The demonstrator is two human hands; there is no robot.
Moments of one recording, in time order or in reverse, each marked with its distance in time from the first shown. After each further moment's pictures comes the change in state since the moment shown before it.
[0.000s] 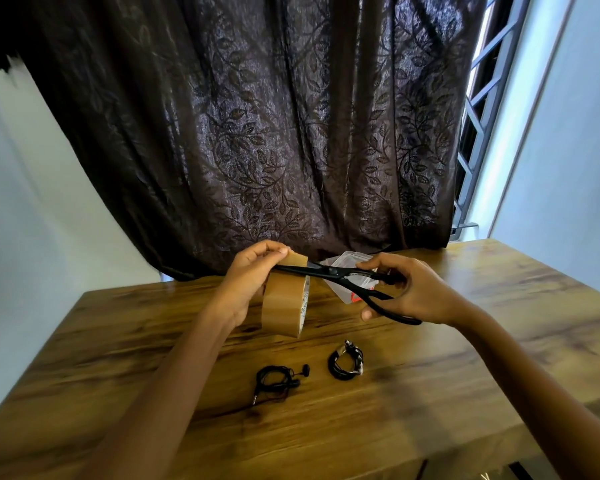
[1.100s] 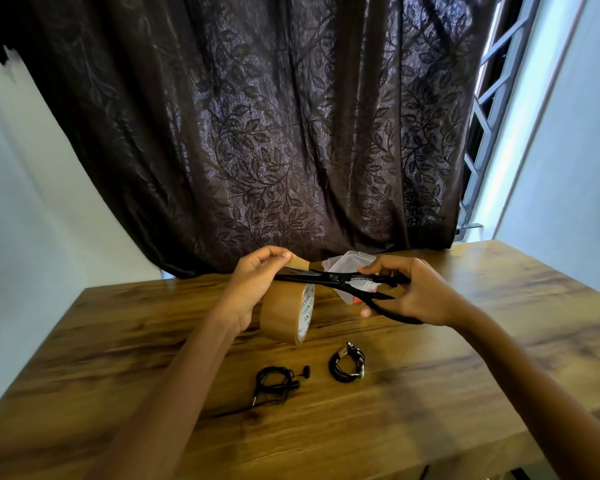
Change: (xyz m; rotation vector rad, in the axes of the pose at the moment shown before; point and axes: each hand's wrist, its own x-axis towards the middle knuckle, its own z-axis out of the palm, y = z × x) left_hand 0.004 -0.009 0.005 -0.014 0.027 -0.041; right_hand 0.007 0.007 0.002 -0.056 -0.004 -0.014
